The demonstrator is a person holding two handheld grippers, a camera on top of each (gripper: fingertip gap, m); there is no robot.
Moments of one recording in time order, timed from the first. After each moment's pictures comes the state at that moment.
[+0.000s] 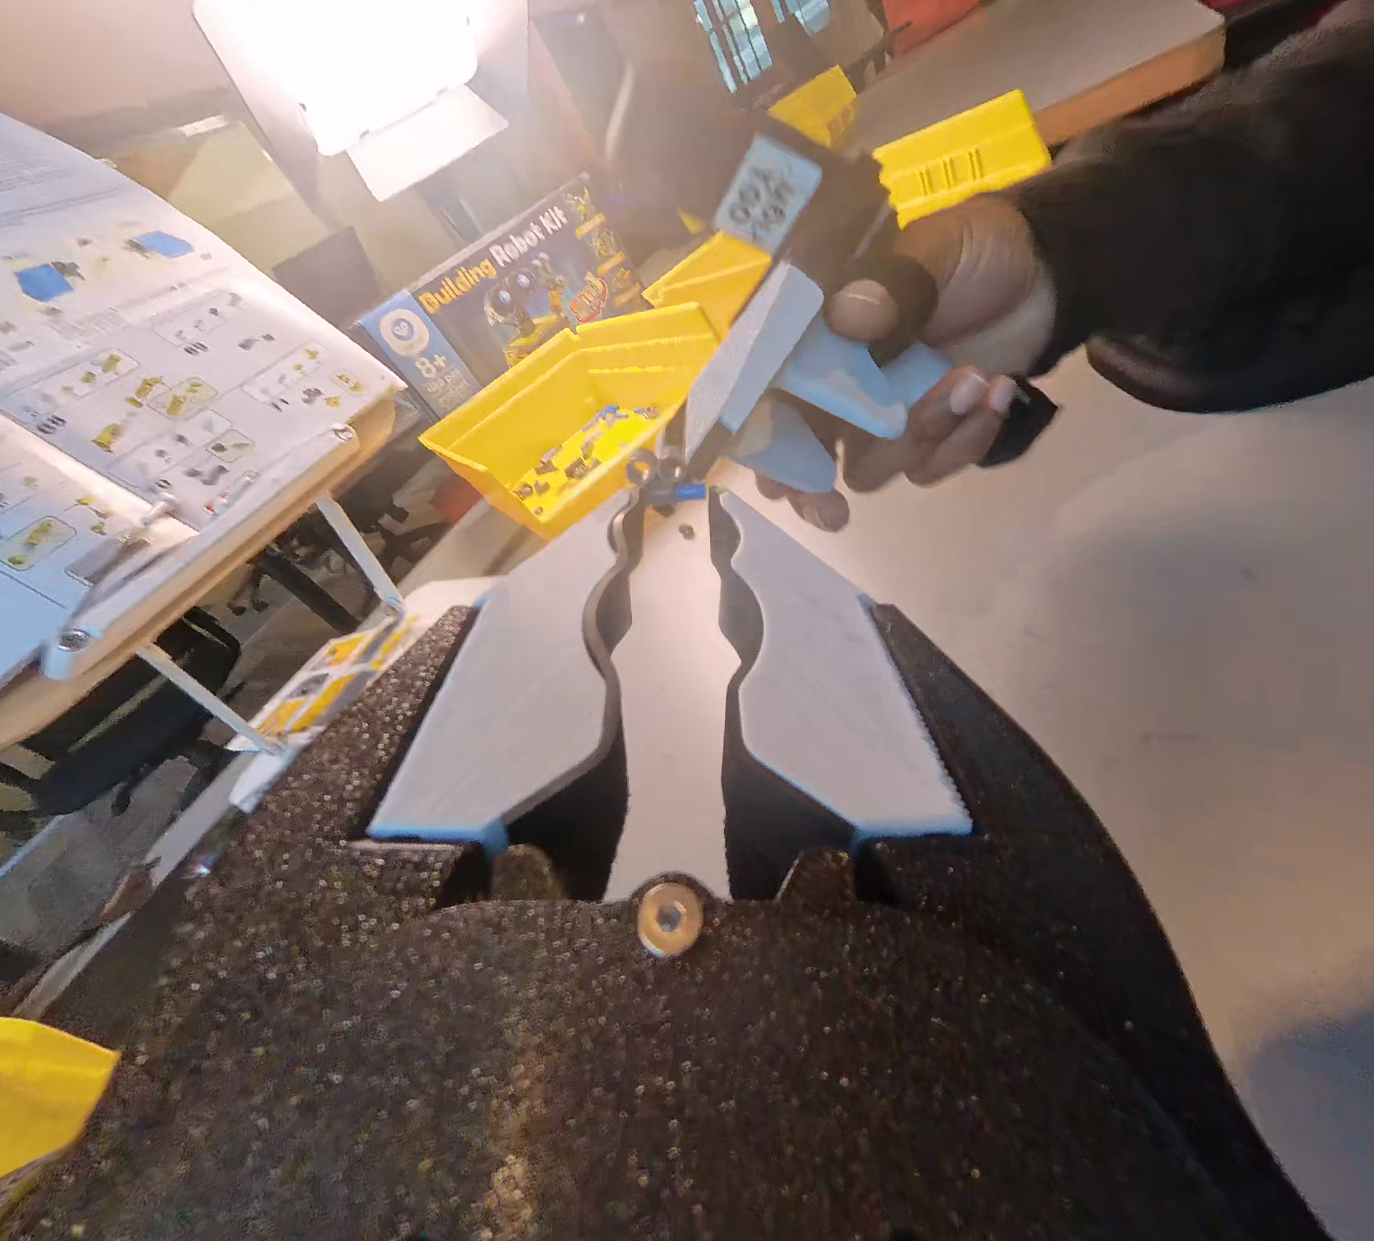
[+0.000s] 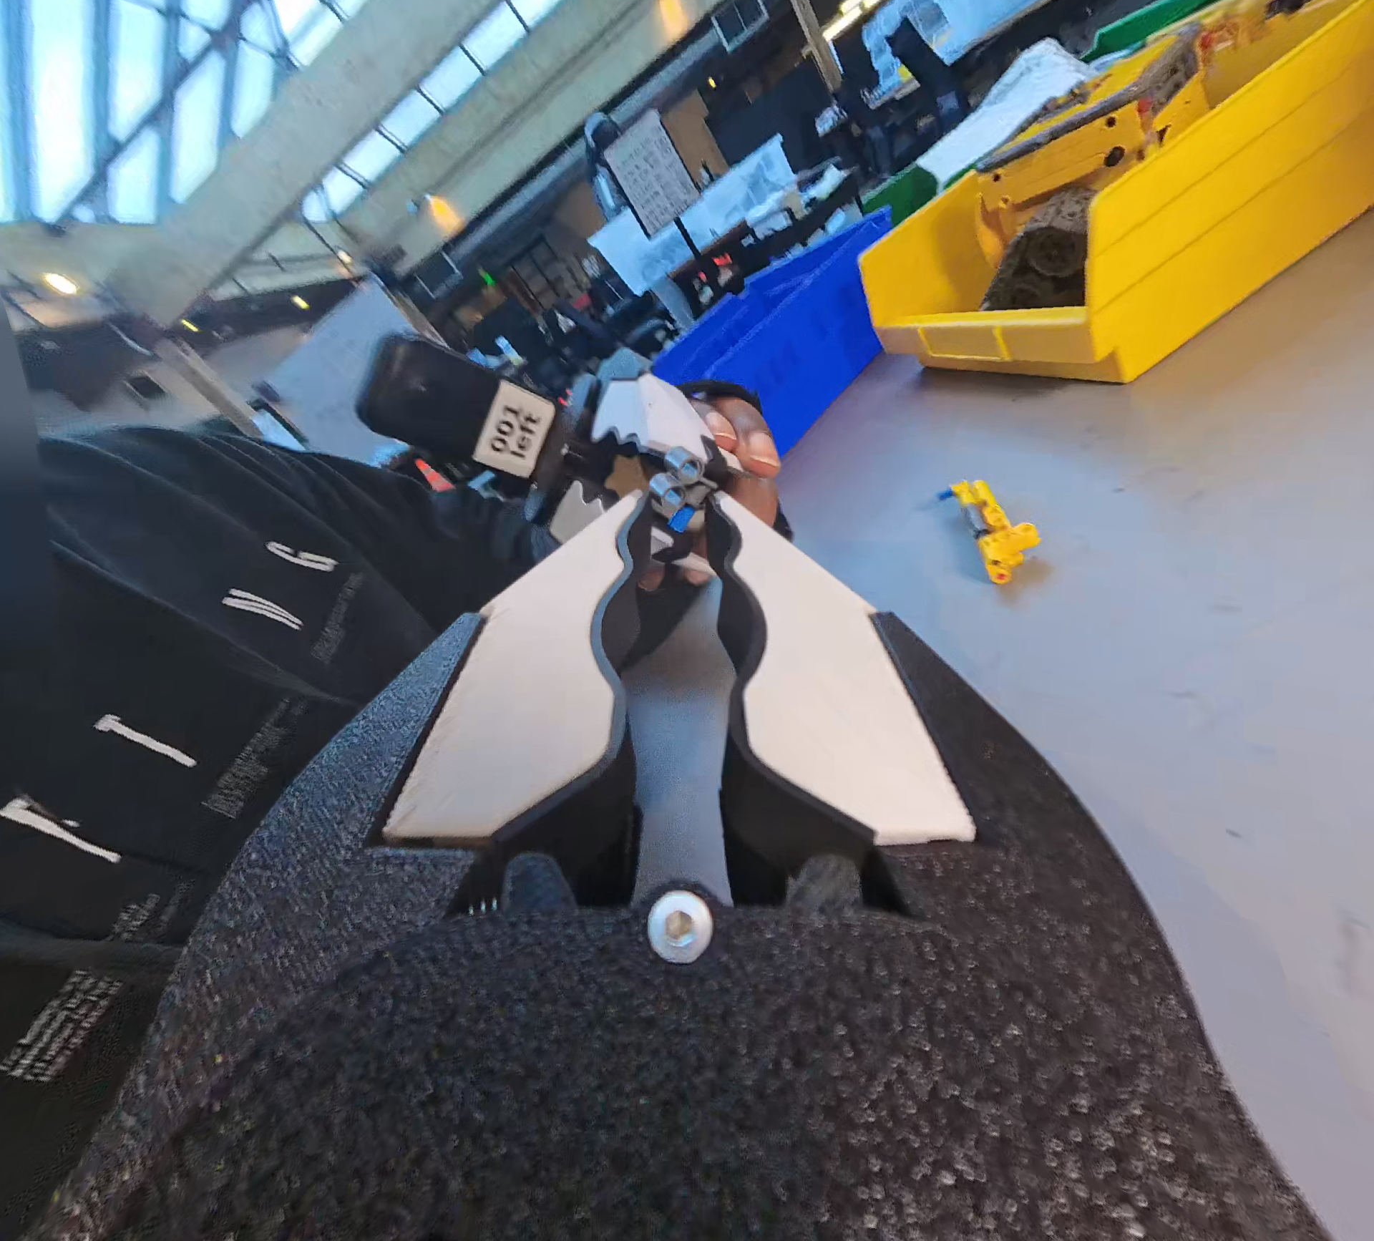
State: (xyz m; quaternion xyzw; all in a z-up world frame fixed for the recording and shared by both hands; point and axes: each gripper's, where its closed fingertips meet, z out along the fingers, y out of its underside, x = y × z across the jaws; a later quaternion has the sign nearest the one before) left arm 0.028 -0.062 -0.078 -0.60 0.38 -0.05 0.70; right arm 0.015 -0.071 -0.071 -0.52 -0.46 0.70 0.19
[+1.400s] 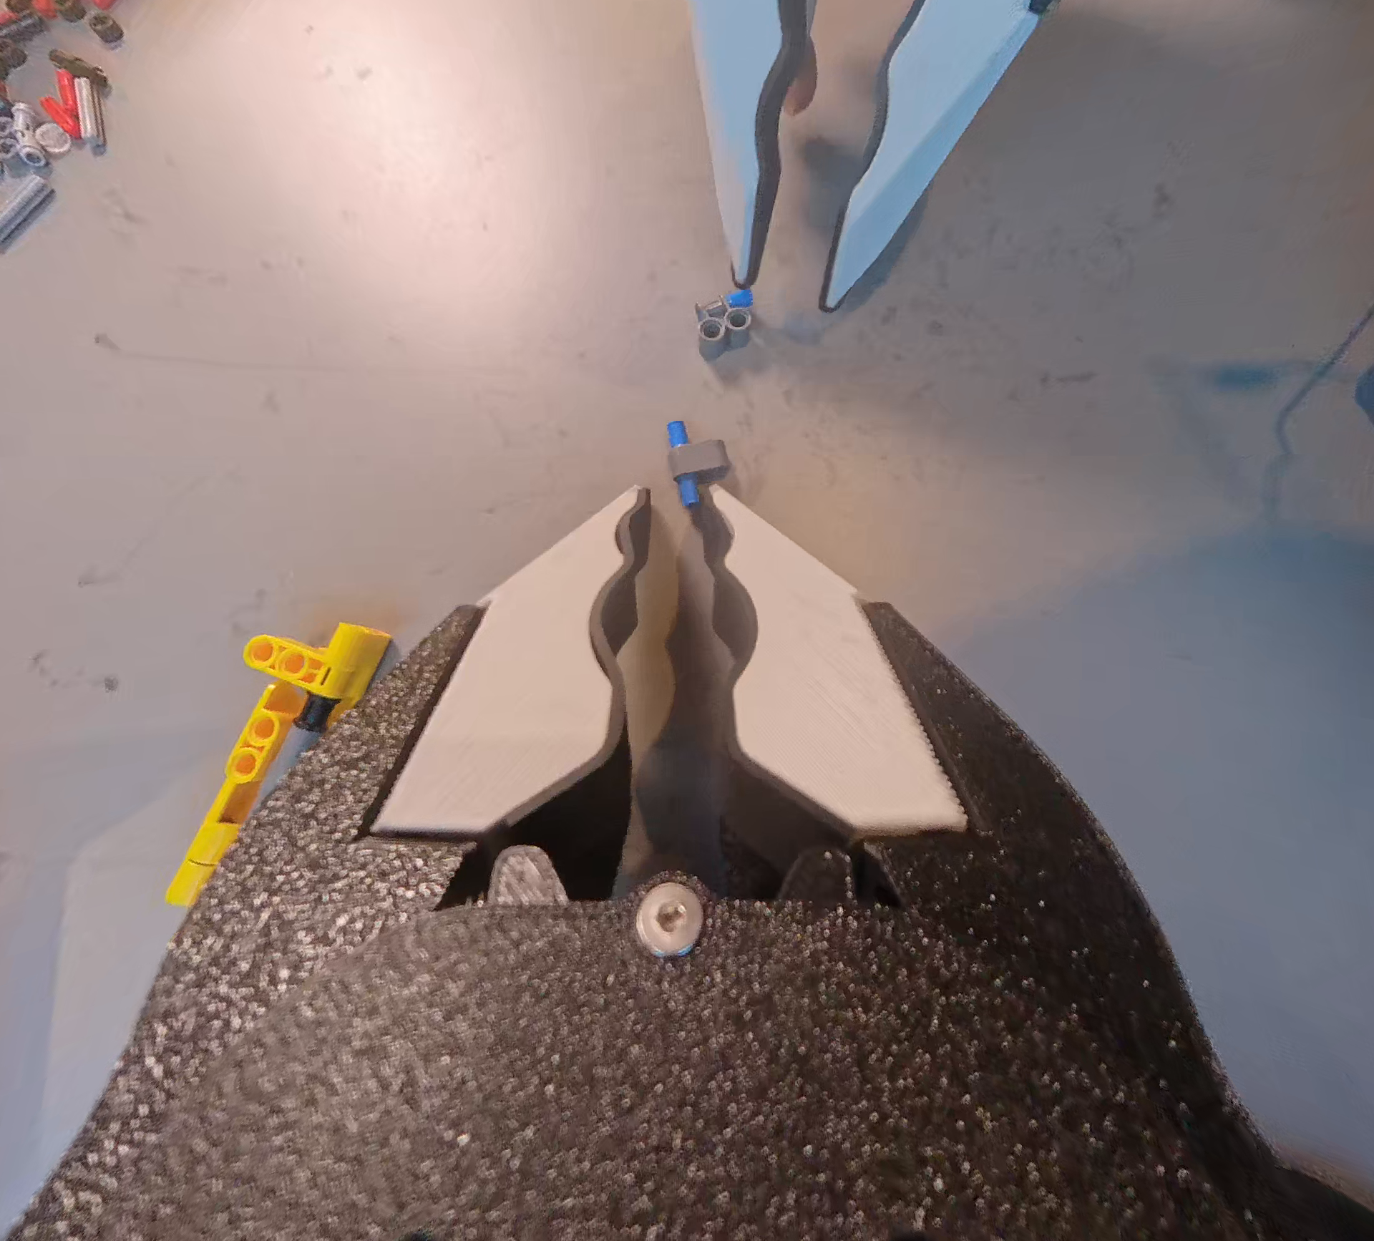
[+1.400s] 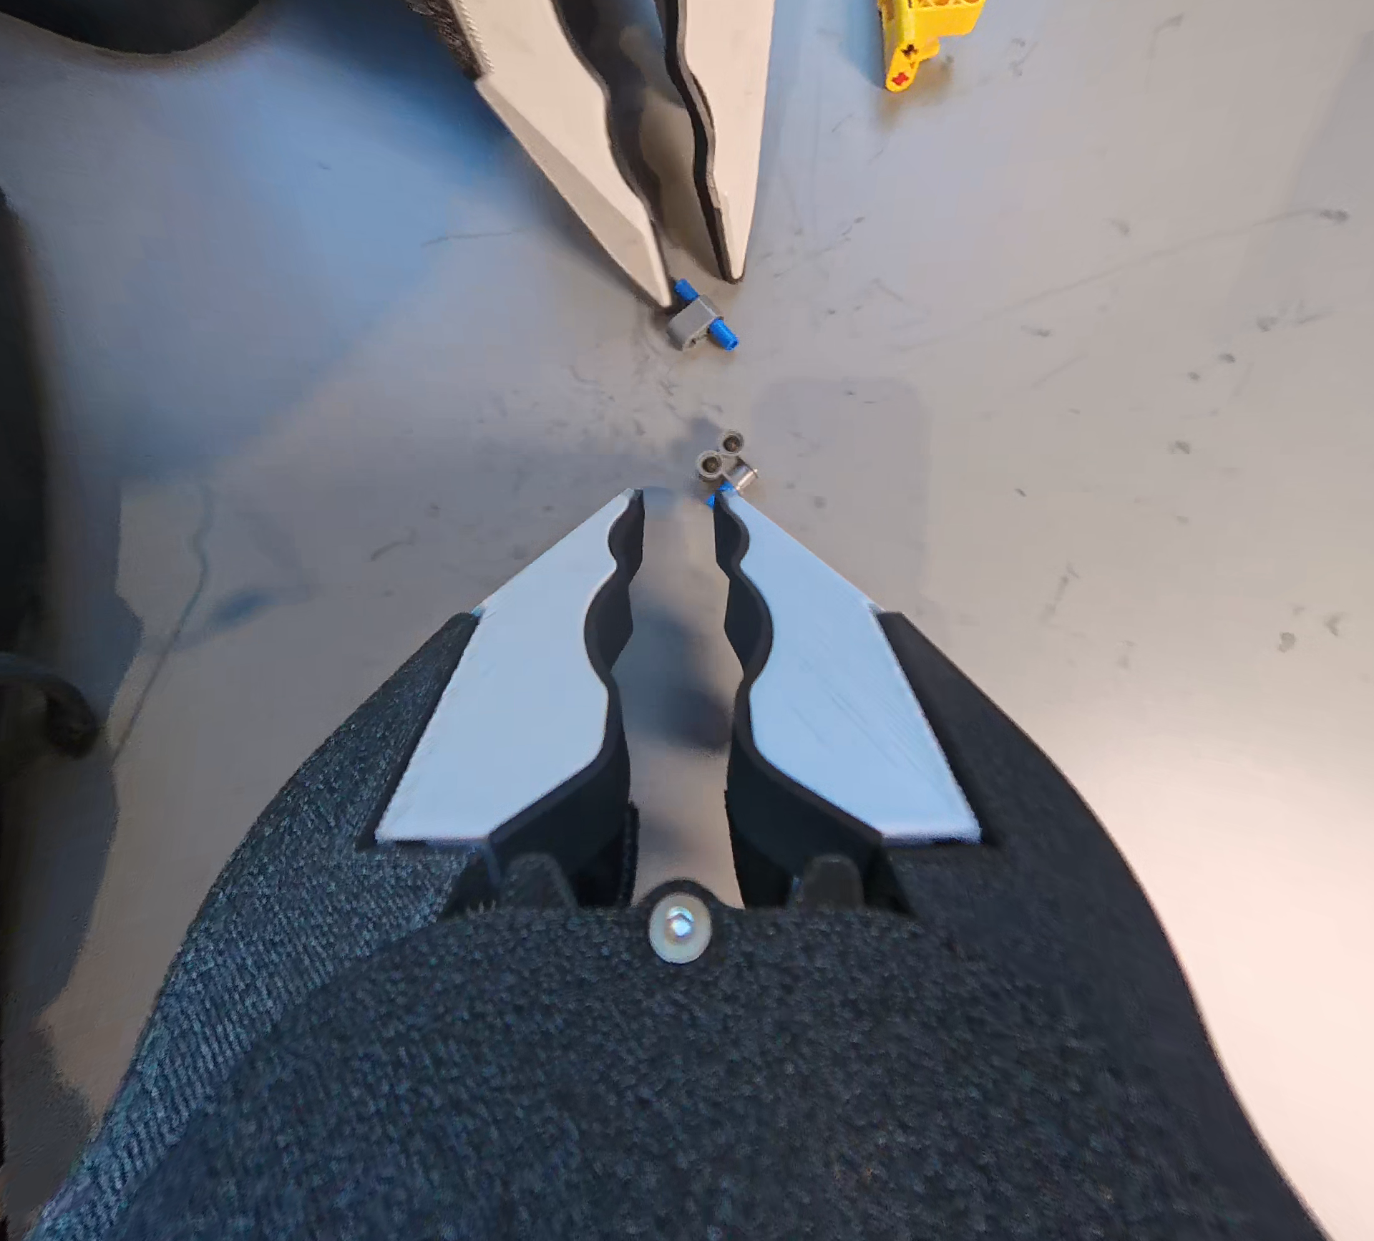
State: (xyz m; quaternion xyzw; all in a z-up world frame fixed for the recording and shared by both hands) left arm -0.005 -0.078 -0.213 -0.82 0.41 -0.18 0.35; right arm 0.046 -0.067 -0.207 -0.58 -0.74 0.29 0.17
